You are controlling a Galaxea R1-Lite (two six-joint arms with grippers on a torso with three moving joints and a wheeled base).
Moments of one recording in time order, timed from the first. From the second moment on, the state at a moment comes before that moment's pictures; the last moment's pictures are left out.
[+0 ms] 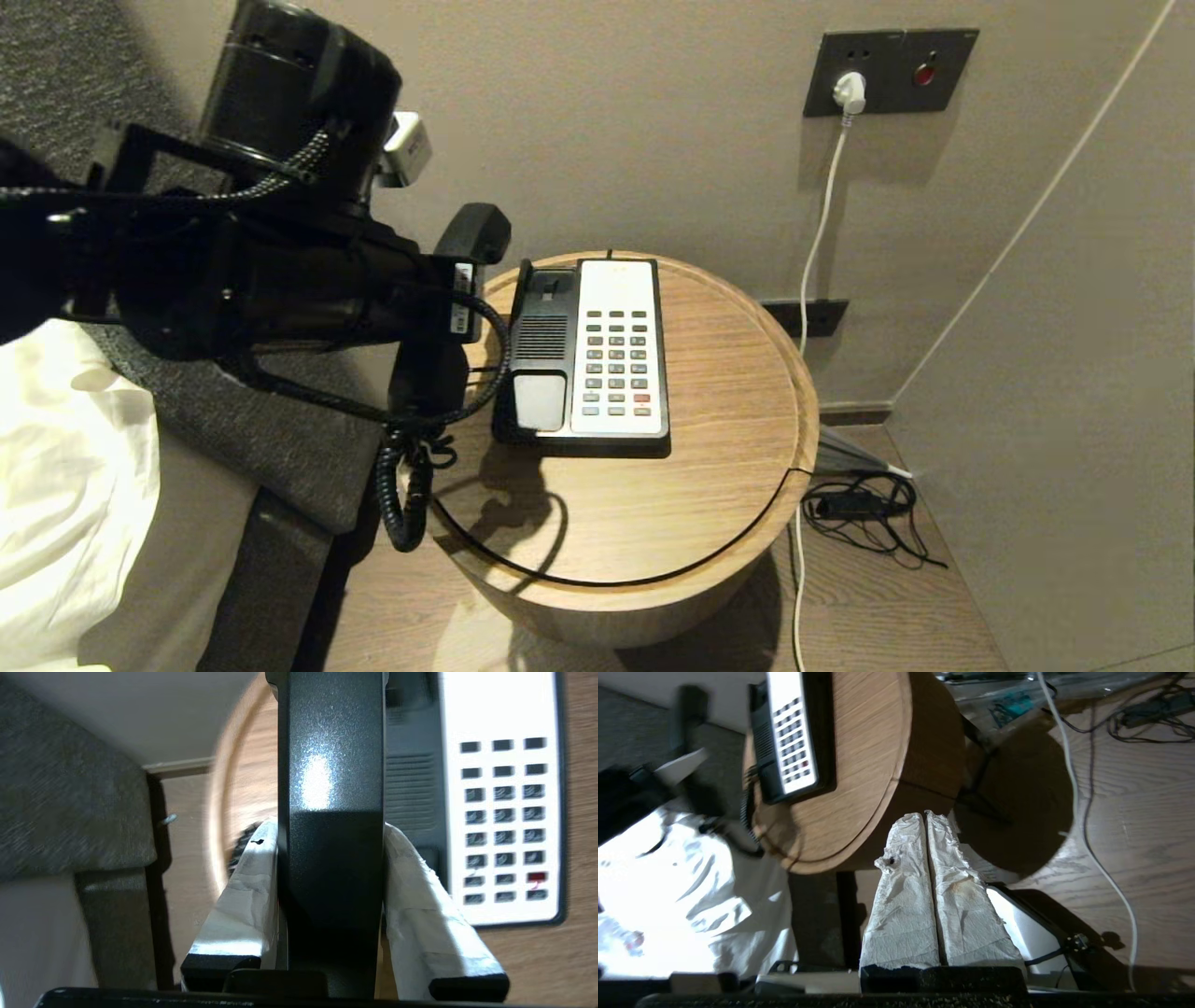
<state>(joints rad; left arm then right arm) -0.68 1.60 -1.45 0.38 0.46 -0.25 0.29 0.74 -0.99 0.60 0.07 0.64</state>
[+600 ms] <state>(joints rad) -0.72 1.77 -1.57 0.35 0.50 -0.23 0.29 0.64 -0.91 0.60 0.12 0.64</state>
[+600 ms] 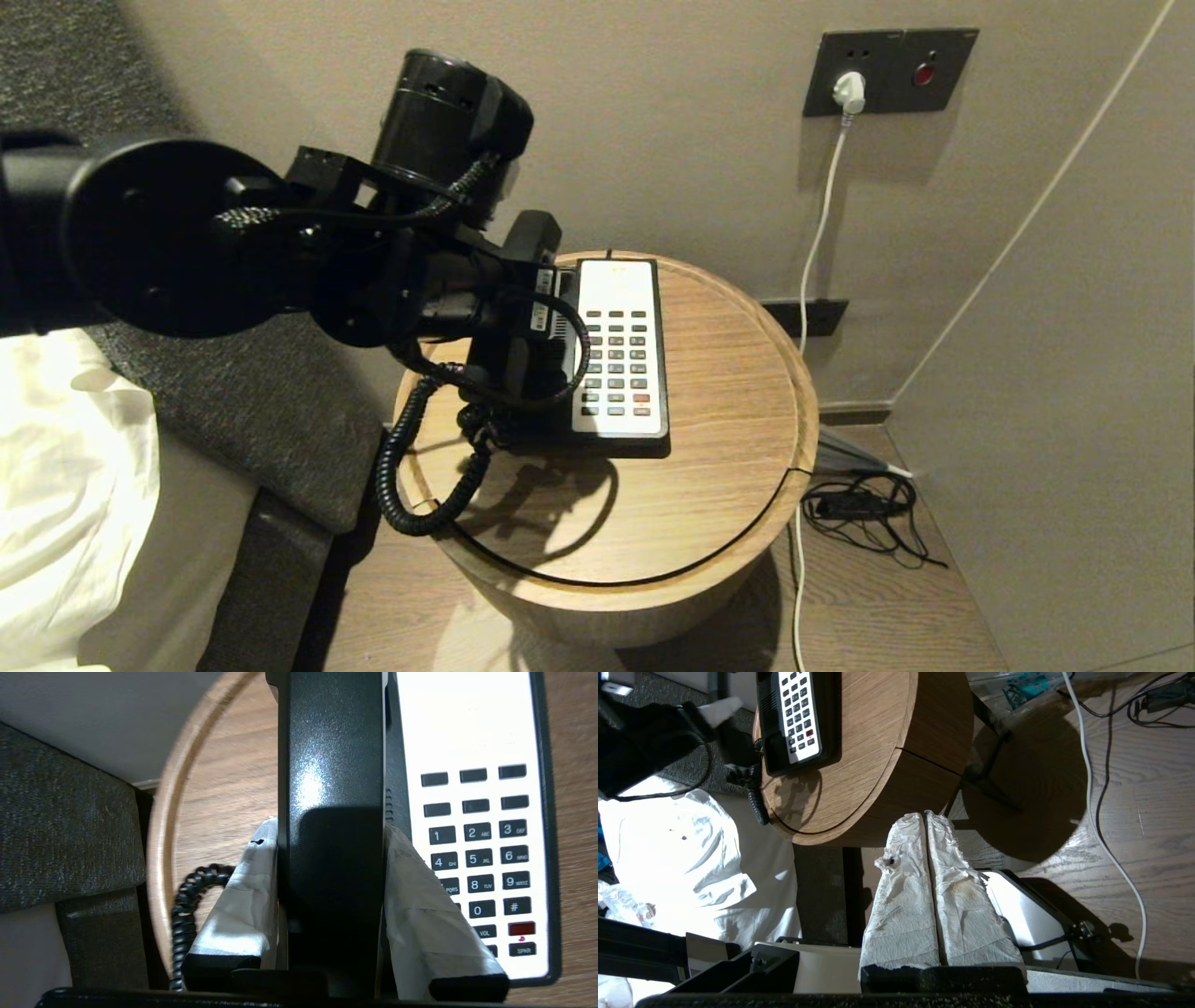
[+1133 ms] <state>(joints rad) -0.73 1.83 -1.57 0.35 0.53 -0.24 0.29 0.63 -0.87 0.60 0.15 0.64</state>
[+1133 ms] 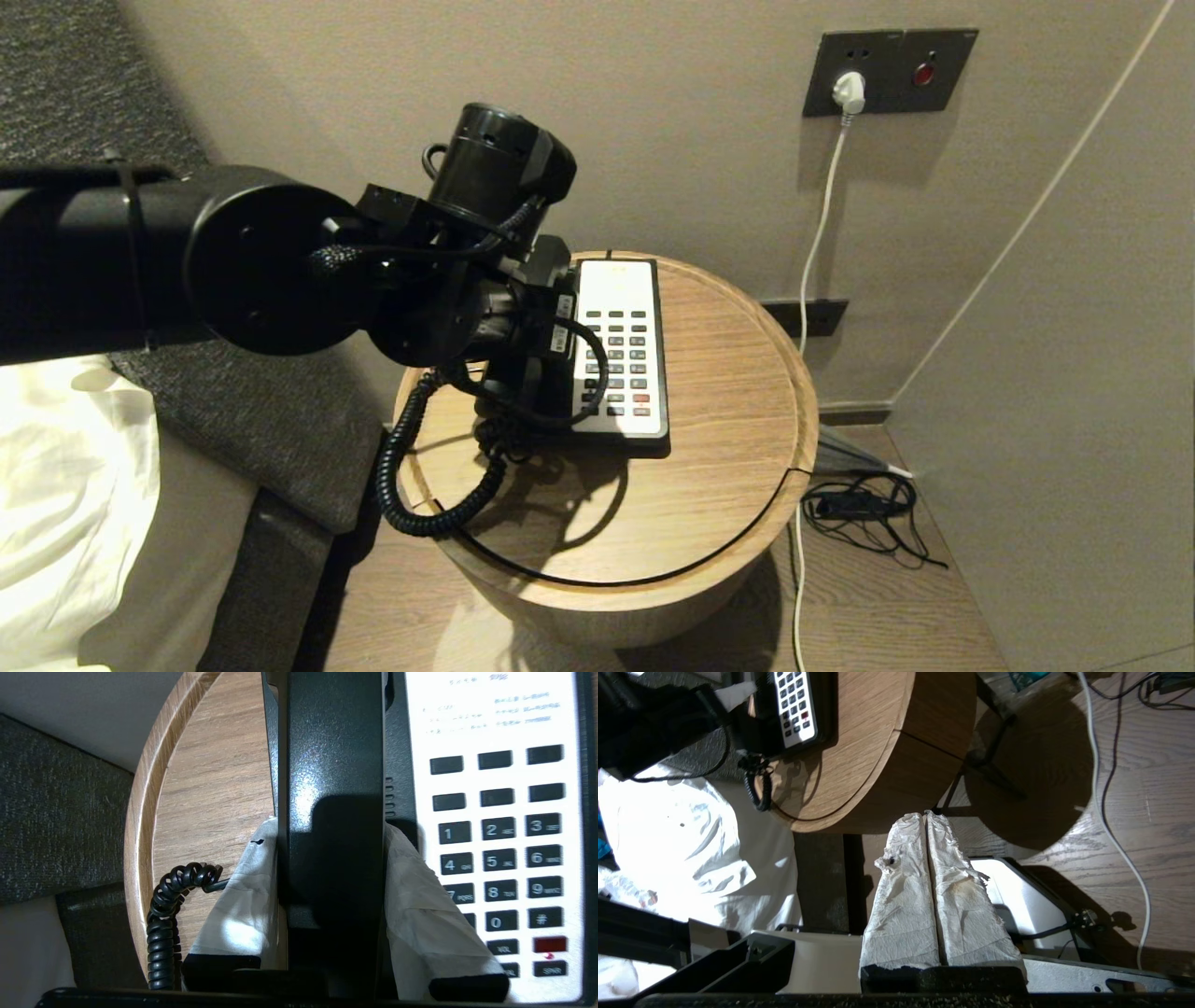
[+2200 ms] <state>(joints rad) -0.73 1.88 -1.58 0.36 0.53 -0.28 0.29 0.63 -0.83 0.60 0.17 0.64</state>
